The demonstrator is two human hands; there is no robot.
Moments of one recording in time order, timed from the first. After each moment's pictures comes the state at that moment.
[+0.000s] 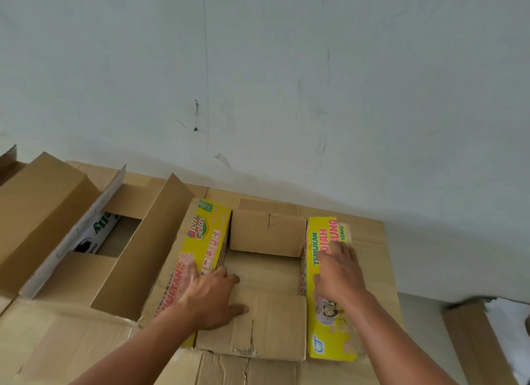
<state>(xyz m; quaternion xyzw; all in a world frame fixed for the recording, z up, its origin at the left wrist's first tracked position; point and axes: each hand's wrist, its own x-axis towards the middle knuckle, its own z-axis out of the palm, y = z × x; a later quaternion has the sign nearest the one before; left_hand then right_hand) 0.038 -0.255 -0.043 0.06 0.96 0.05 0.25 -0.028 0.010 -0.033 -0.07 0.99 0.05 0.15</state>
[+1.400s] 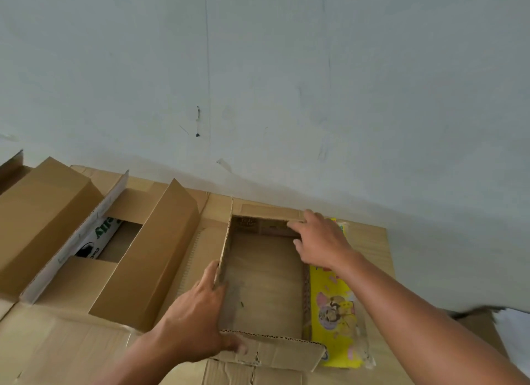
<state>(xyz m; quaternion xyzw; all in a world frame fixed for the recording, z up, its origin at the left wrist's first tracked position) 0.070 -0.260 0.011 0.06 0.96 0.16 0.20 -0.090 -0.025 0.013 -0.23 0.97 0.02 0.08</state>
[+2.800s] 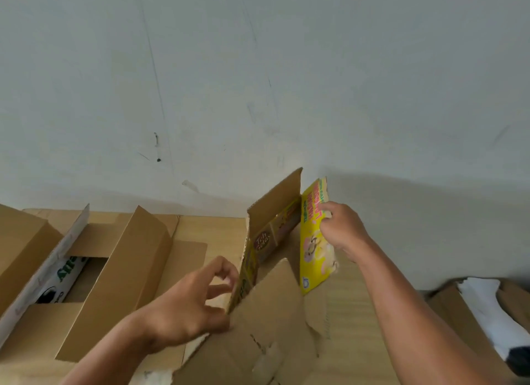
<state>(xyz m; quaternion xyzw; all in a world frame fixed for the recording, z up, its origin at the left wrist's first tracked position) 0.047 -0.242 0.076 0.09 0.77 0.56 0.28 -0.064 0.050 0.076 0.13 0.92 -0.38 0.05</state>
